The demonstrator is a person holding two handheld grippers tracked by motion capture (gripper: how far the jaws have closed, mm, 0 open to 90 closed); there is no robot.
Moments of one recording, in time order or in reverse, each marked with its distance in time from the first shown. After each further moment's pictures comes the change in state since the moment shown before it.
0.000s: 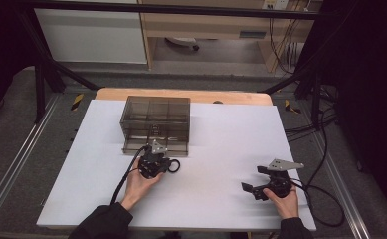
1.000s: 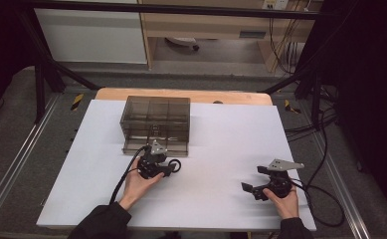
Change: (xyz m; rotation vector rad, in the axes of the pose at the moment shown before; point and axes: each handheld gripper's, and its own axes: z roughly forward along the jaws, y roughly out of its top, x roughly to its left) left arm -0.002 0.001 -0.005 -0.010 -0.030 0.020; right arm 0.000 0.000 0.000 -0.002 -0.001 0.002
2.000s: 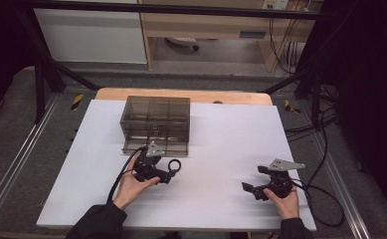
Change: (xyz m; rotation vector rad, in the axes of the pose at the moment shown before) left arm 0.000 -0.001 -0.017 -0.019 -0.049 0.055; right arm 0.000 0.000 -0.002 -0.007 -0.004 0.002
